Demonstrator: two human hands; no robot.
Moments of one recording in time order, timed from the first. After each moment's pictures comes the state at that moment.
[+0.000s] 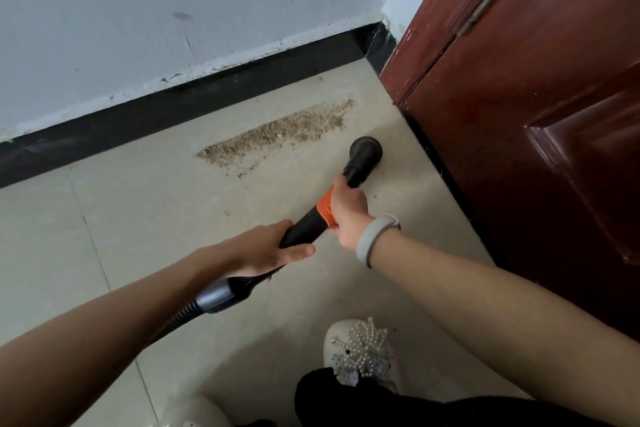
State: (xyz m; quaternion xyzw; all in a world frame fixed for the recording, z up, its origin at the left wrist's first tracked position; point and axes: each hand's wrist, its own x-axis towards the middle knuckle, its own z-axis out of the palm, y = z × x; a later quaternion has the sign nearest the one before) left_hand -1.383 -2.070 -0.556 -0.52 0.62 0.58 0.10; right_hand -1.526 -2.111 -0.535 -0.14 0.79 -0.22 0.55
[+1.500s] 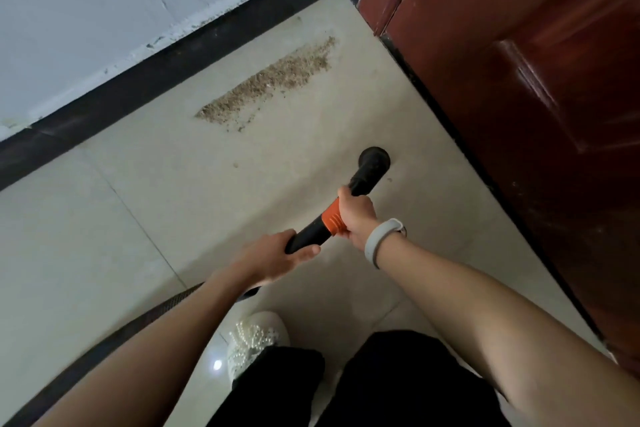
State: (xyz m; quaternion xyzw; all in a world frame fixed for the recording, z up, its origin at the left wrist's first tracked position) left_hand -1.369 -1.978 -0.534 -0.53 0.62 0.54 0.18; right_hand -1.529 -2.008 -0.526 -0.09 0.81 -0.13 0.56
